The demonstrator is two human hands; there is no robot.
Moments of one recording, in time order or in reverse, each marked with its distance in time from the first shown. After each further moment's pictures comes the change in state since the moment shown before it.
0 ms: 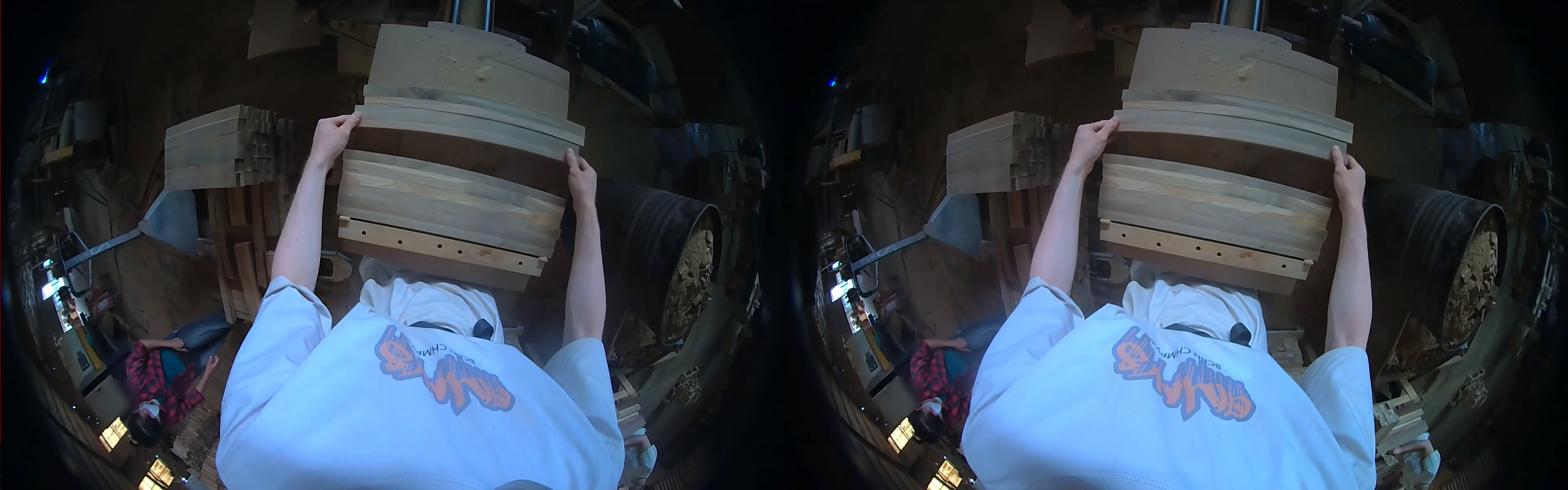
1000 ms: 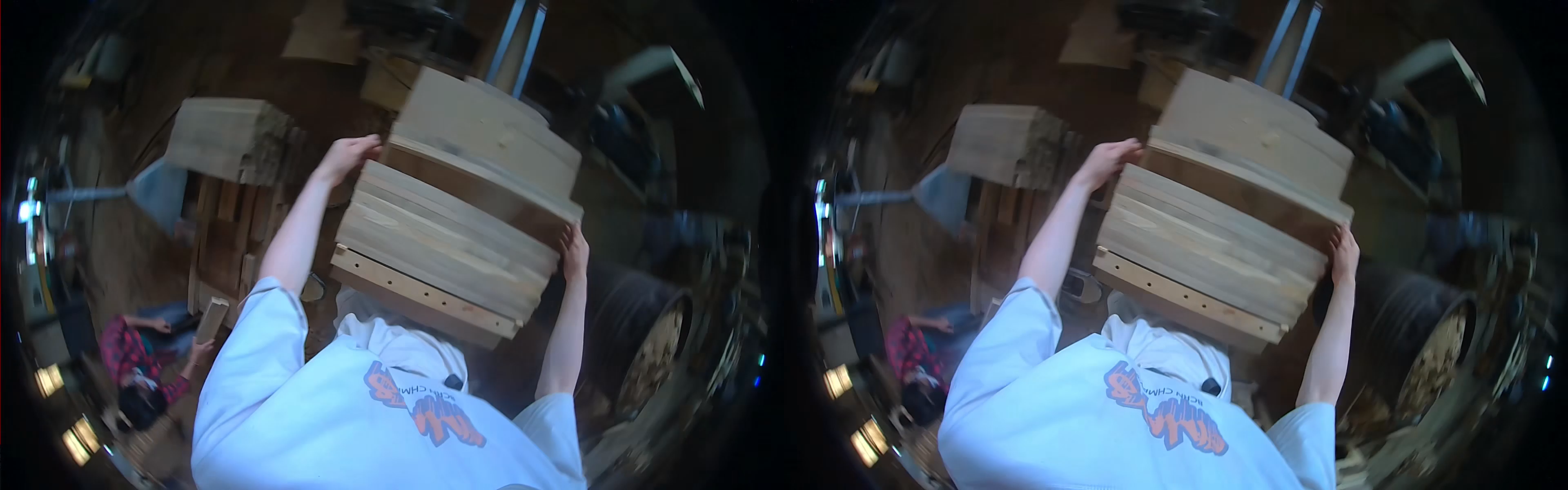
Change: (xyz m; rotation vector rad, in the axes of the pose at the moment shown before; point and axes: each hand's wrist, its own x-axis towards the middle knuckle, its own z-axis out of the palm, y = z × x) left_hand 0.010 0.001 -0.013 -0.342 -0.090 -0.123; right_hand 0.036 0.011 -0.007 0.355 -0.129 0.152
